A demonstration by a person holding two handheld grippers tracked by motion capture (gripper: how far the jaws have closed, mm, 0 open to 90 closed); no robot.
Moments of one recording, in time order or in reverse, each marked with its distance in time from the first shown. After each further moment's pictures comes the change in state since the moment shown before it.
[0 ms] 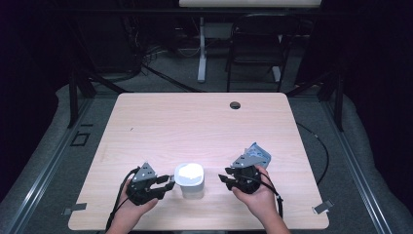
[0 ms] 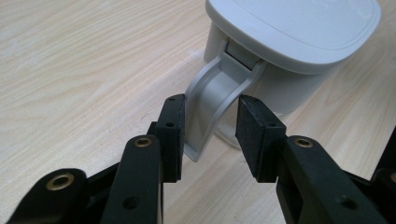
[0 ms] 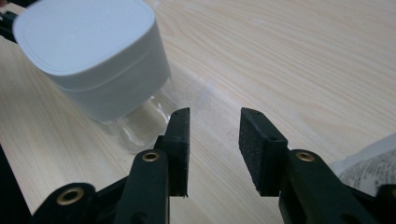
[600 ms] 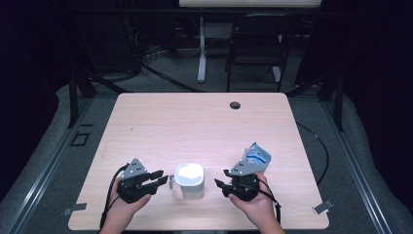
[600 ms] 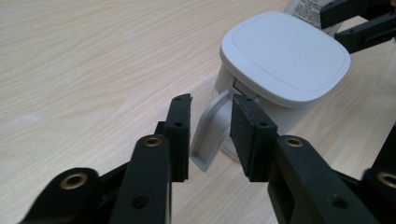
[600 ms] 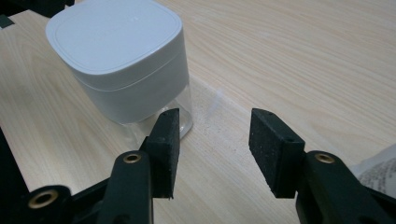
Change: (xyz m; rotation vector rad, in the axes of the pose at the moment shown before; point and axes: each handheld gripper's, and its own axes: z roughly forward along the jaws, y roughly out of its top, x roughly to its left) left arm 0.004 0.011 -0.028 -0.078 0.030 -0.031; right arm 0.017 -0.008 -0.003 -0.059 -0.015 -0.019
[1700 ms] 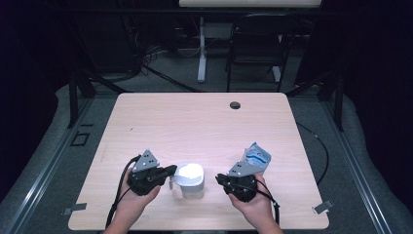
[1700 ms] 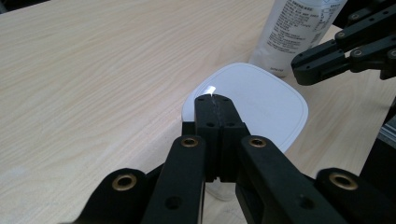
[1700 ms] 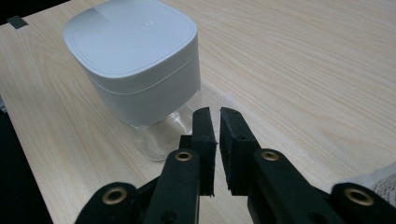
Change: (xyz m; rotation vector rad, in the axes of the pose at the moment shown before) left arm -0.021 0.039 0.010 0.002 -0.021 0.069; right arm 0.004 0.001 0.001 -0.012 0.026 -0.013
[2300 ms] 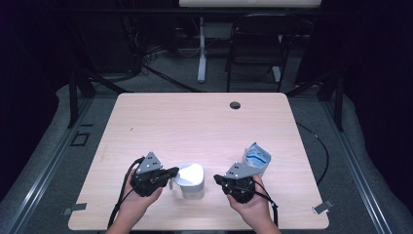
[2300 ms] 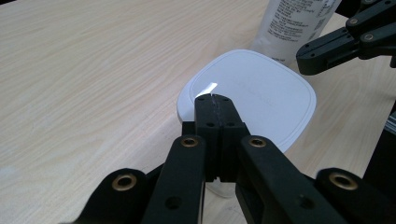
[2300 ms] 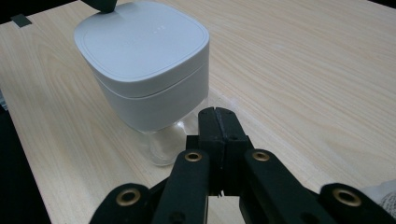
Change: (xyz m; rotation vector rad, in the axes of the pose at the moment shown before) left arm -0.001 -0.008 0.008 0.011 -0.007 0.019; right arm 0.007 0.001 0.002 -0.020 -0.002 -0.033
